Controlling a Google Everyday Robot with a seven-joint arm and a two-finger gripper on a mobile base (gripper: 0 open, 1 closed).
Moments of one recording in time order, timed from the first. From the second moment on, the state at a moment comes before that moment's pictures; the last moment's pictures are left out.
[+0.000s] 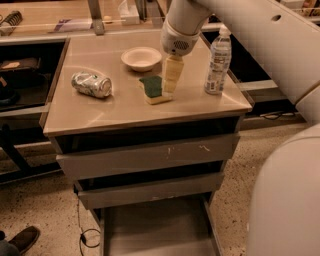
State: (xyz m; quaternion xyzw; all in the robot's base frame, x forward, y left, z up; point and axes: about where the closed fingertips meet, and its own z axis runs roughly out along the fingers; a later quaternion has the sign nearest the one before) arm 0.676 -0.027 0.906 -0.70 0.68 0.00 0.20
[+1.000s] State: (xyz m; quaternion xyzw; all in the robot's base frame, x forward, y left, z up) arm 0.697 0.001 0.868 -0.72 0.66 0.03 0.20
